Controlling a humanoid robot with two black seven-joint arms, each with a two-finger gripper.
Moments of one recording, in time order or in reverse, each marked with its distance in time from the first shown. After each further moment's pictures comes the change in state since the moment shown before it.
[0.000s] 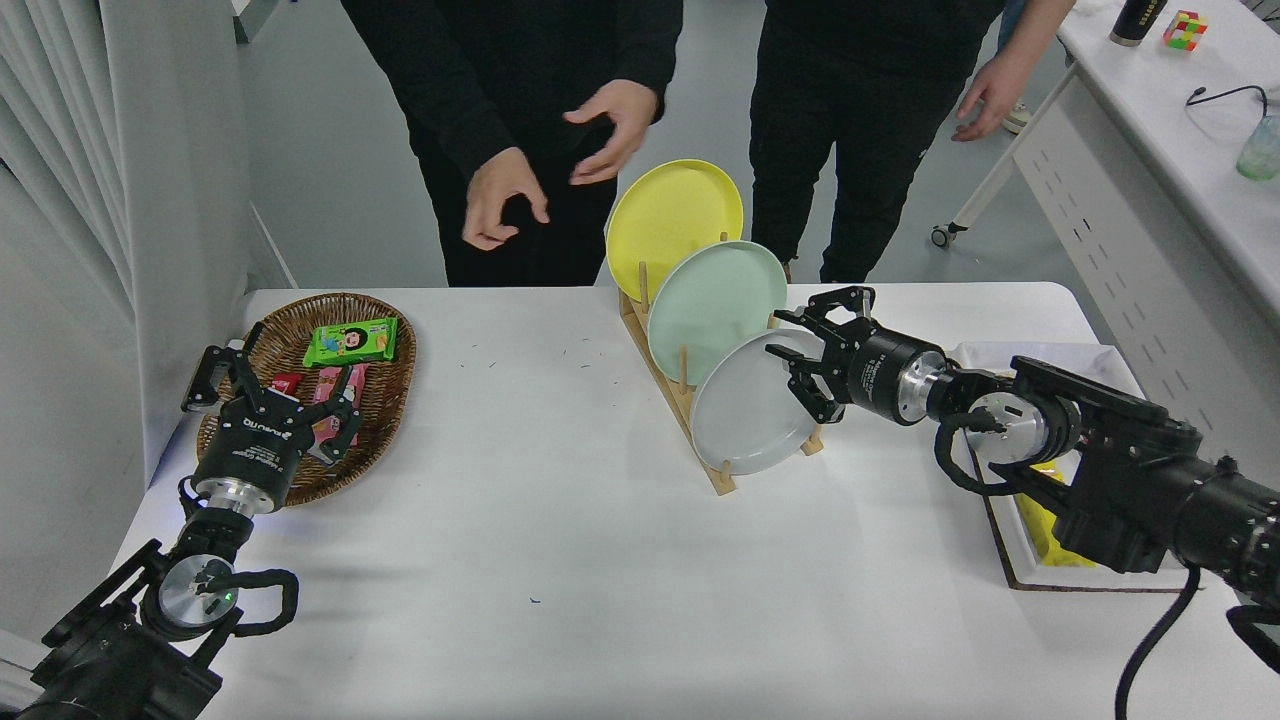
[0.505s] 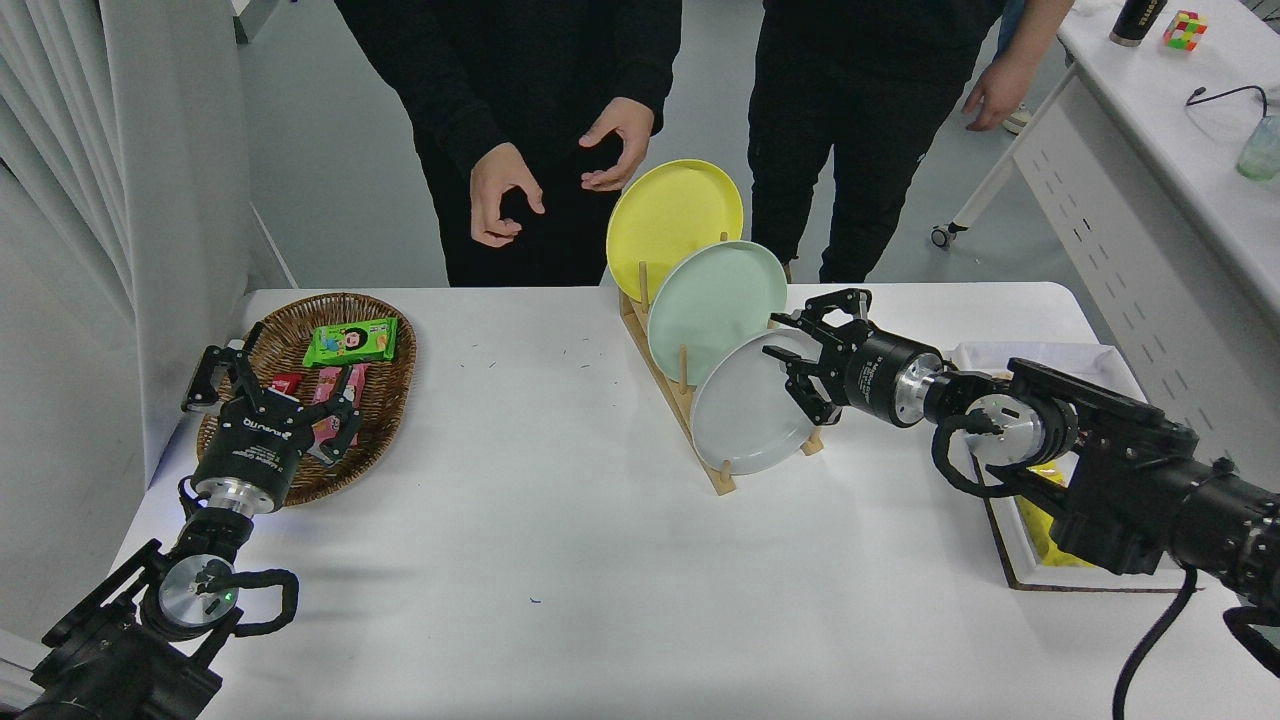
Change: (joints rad) left arm 0.000 0.000 0.000 0.000 0.000 0.000 0.000; right arm -0.003 0.006 -0.001 -0.002 0.002 0.000 0.001
